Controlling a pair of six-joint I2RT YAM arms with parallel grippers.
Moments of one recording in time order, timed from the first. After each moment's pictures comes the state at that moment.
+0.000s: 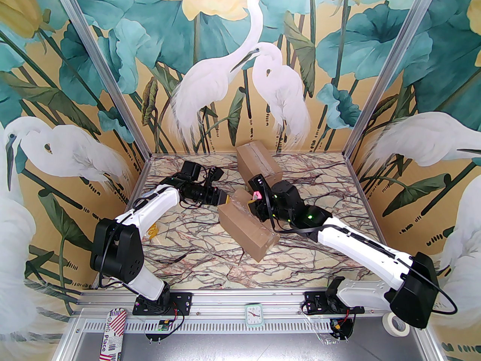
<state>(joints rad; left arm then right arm) -0.29 1.62 1.23 -0.65 0.74 -0.11 0.77 1.26 1.00 -0.26 -0.08 0.05</state>
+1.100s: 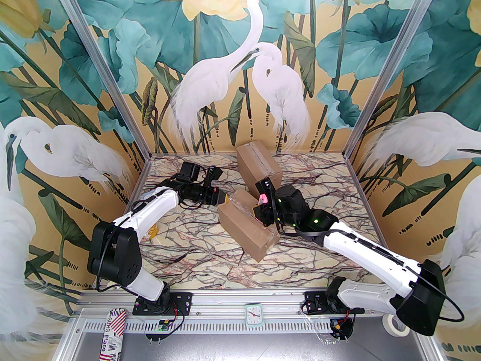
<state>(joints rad) -0.29 1.59 1.20 -0.59 0.72 -0.16 0.77 1.19 0.96 -0.36 -0.07 0.18</state>
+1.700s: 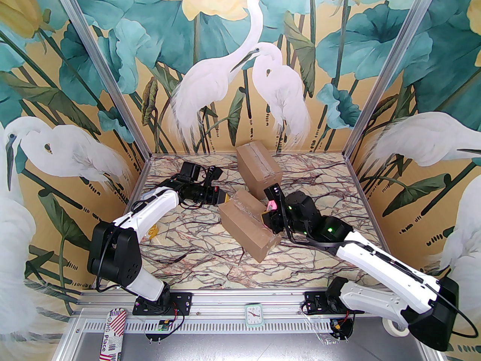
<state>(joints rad) -0.30 1.58 1.19 -0.58 0.72 -0.19 0.77 1.05 0.90 -0.48 -0.07 0.18</state>
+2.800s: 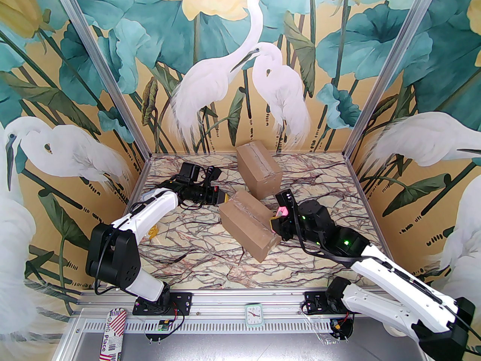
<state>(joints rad) -0.29 1.57 1.18 -0.56 0.70 -0.24 0.77 0.88 0.83 -0.52 -0.05 0.22</state>
